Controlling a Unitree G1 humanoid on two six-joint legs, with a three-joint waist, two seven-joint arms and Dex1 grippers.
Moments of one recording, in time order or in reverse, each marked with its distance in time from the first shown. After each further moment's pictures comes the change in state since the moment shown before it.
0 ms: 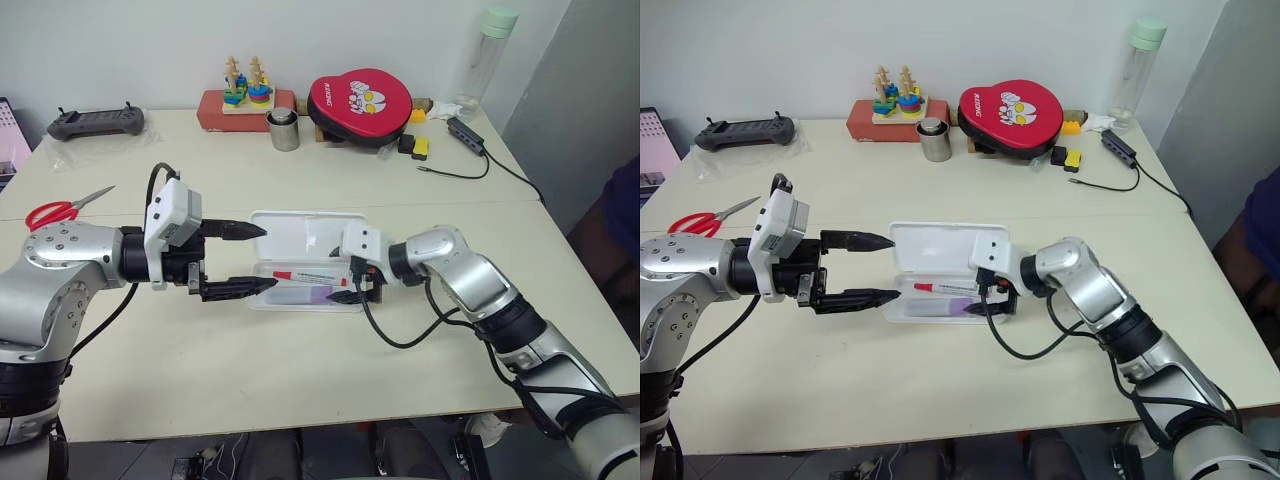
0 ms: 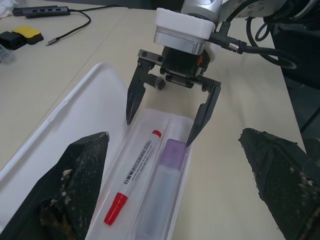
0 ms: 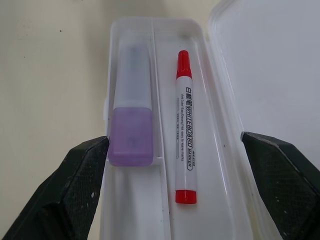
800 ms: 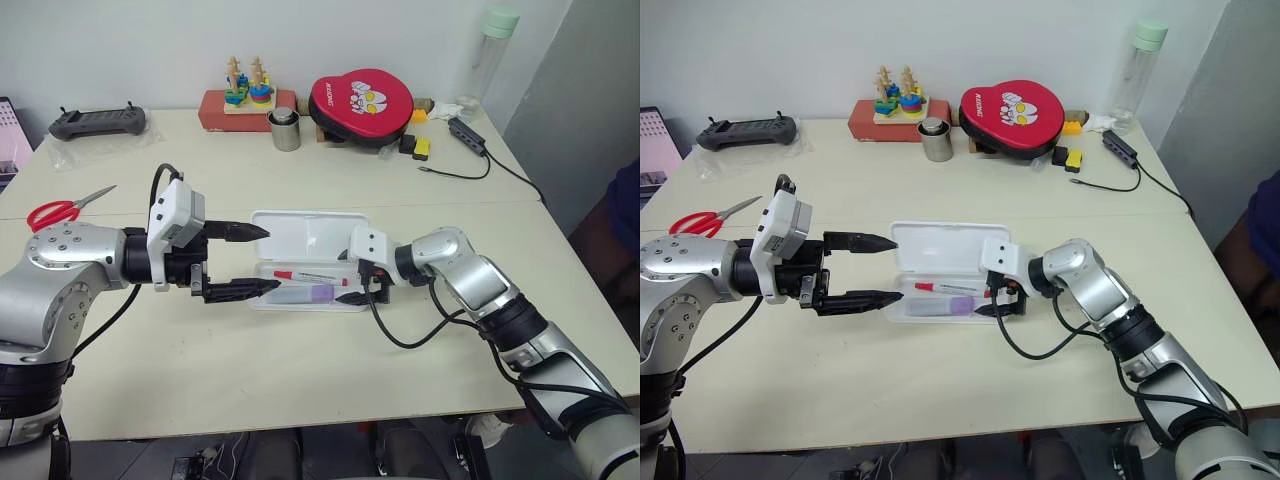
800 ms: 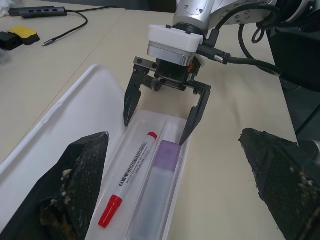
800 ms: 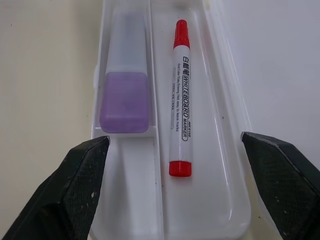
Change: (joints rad) left arm 0.000 -0.007 0.000 -0.014 -0.006 0.017 0.002; right arm 0.004 -0.014 -0.006 0.091 -0.028 -0.091 0.041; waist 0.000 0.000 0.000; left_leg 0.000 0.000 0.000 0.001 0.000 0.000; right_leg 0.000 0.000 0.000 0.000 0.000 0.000
